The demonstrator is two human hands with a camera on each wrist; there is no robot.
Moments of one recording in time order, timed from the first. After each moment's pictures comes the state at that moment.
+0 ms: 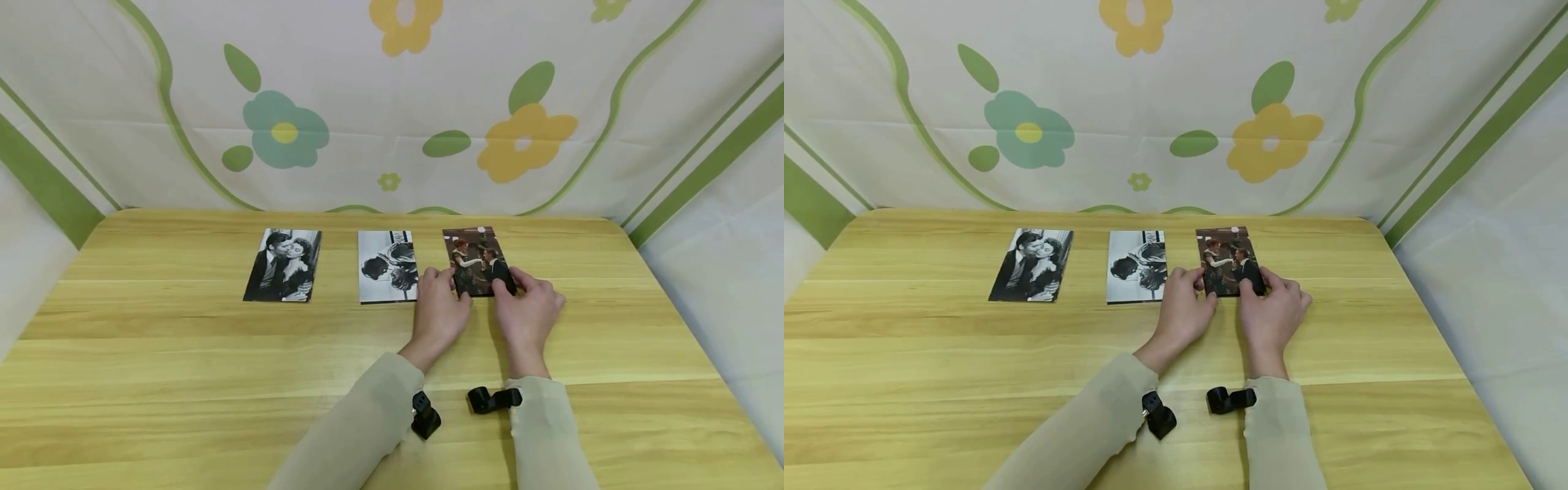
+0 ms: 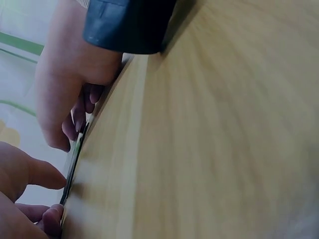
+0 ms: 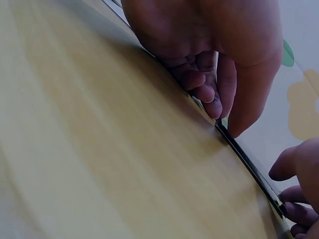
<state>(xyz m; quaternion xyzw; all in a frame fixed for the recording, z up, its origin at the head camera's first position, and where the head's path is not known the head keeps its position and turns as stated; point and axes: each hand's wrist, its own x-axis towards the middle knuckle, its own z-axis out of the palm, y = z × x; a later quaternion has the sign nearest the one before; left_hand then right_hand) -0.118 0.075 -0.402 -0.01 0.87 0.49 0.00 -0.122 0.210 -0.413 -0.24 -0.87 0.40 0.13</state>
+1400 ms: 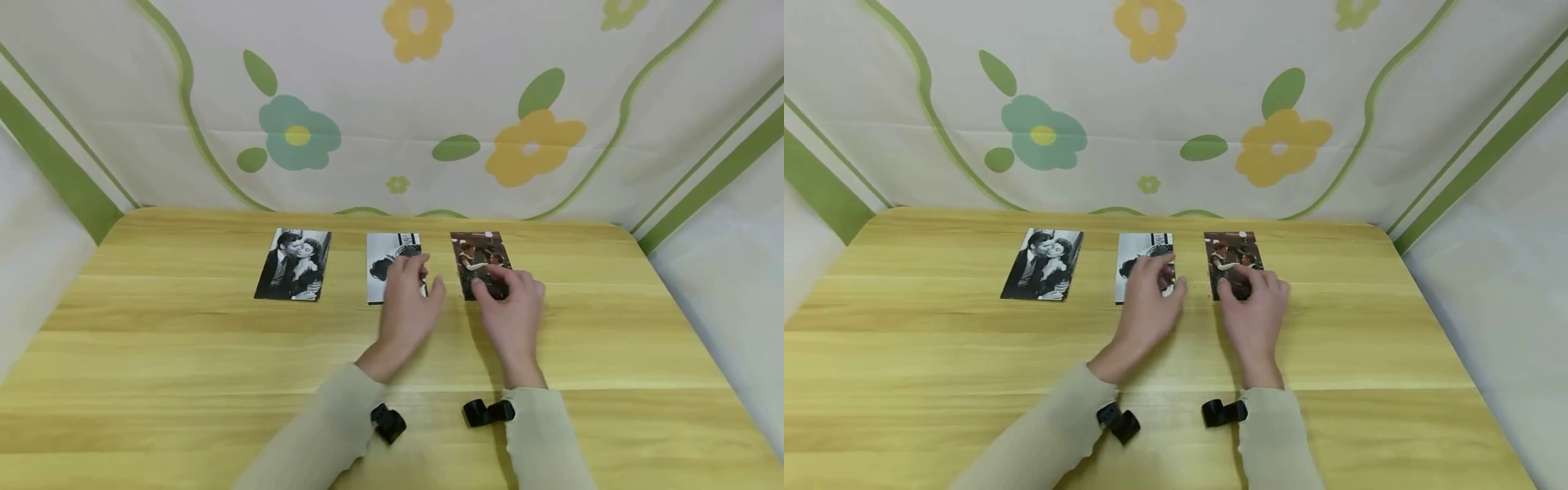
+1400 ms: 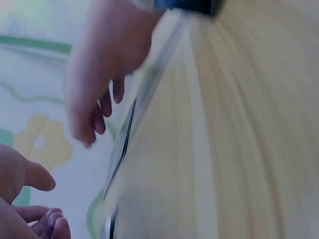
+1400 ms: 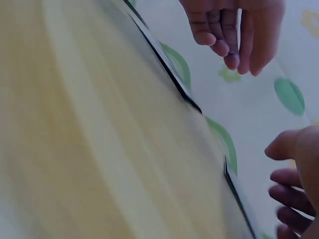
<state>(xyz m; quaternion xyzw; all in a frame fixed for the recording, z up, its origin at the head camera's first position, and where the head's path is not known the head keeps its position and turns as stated) -0.102 0.019 -0.377 0.00 0.86 0.50 -0.10 -0.111 0.182 -0.401 -0.10 -0.89 0.43 0.14</state>
